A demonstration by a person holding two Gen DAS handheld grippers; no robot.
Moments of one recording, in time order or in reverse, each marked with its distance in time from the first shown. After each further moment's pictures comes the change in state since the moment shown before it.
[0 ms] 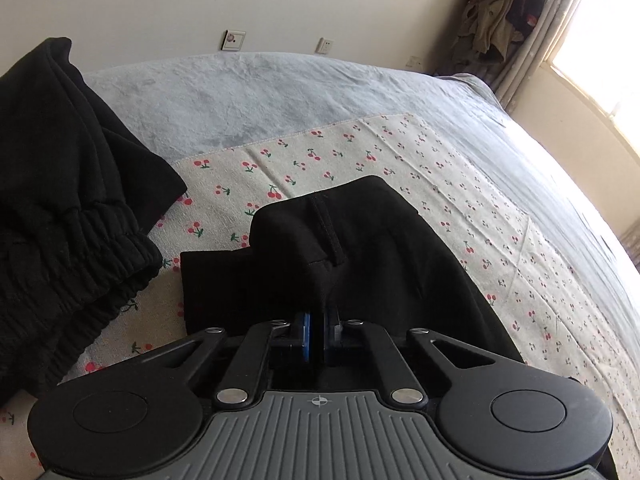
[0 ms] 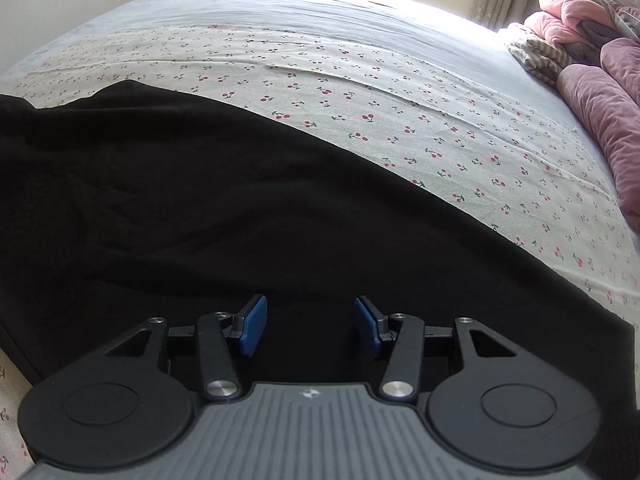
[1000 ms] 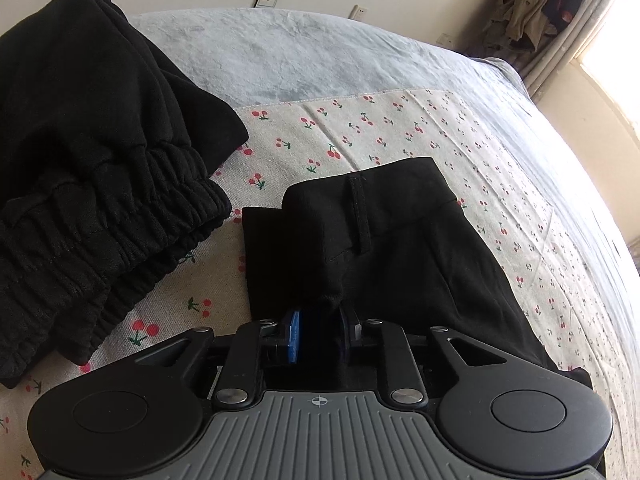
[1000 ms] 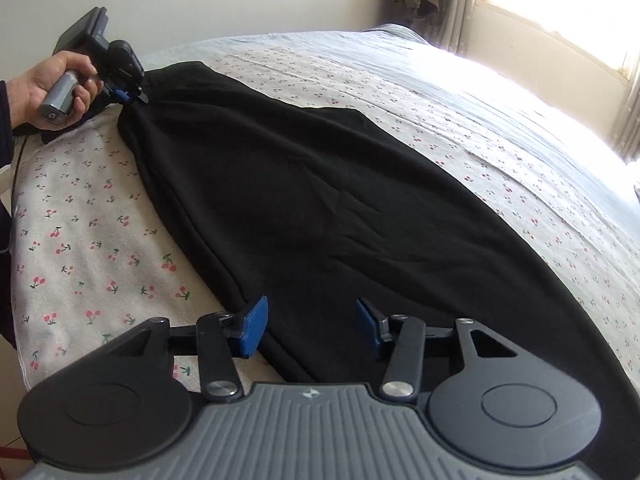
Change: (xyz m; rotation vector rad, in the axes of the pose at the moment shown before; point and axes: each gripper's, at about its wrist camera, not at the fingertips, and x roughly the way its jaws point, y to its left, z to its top) left arm 0.005 0.041 -0.005 -0.094 0.143 0.004; right arm -0.078 0.094 -0.053 -0.424 -0.266 0.353
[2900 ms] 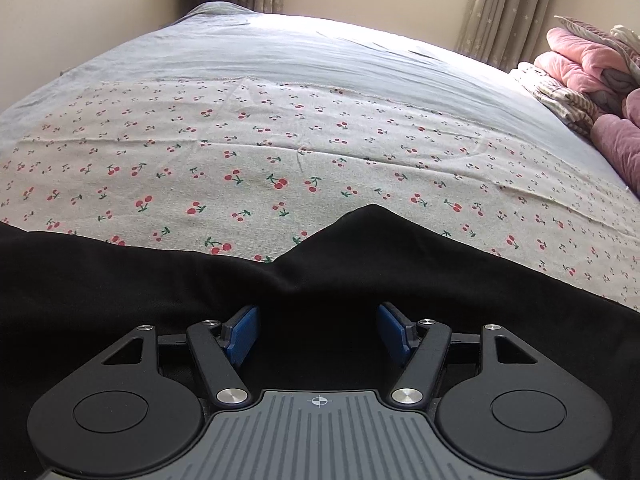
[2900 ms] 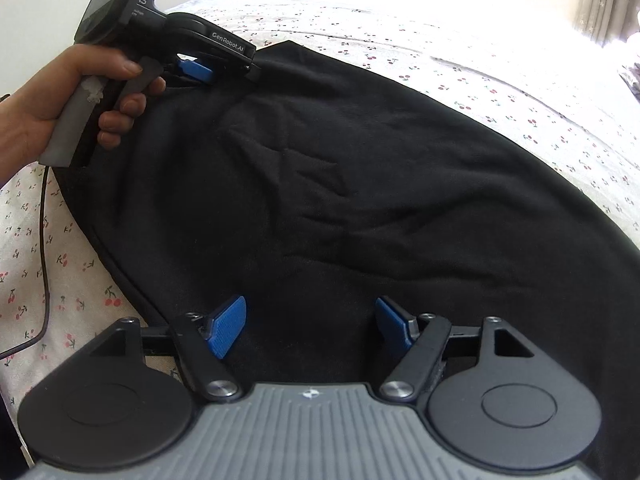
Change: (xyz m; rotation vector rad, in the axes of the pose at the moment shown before) left arm 0.054 -0.242 -0.132 0.789 0.029 -0.294; right arm 0.071 -0.041 0.007 0.351 0.230 -0.045
